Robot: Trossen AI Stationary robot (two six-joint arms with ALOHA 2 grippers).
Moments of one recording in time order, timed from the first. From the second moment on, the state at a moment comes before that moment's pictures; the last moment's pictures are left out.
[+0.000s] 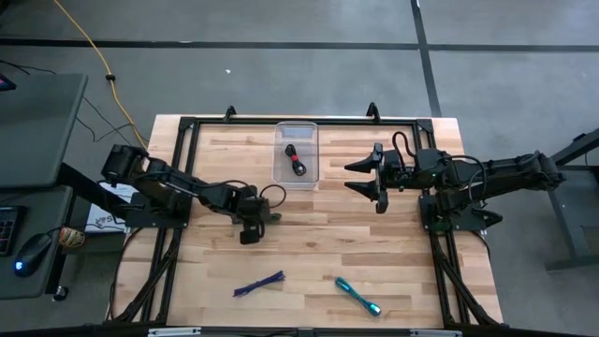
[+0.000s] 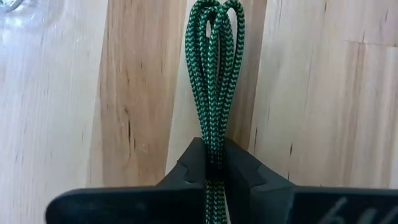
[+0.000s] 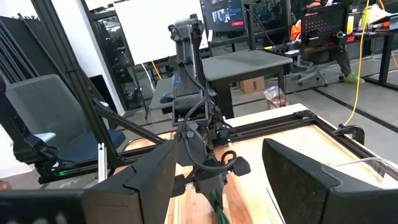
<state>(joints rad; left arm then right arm) -0.02 1.56 0.69 -0.37 -0.10 -0.23 0.07 0.90 0.74 0.16 0.10 0.20</state>
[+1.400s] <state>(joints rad) -0.01 0.93 0.49 0.61 -0.32 -0.35 0.07 0.90 0.74 0.18 0.10 0.34</state>
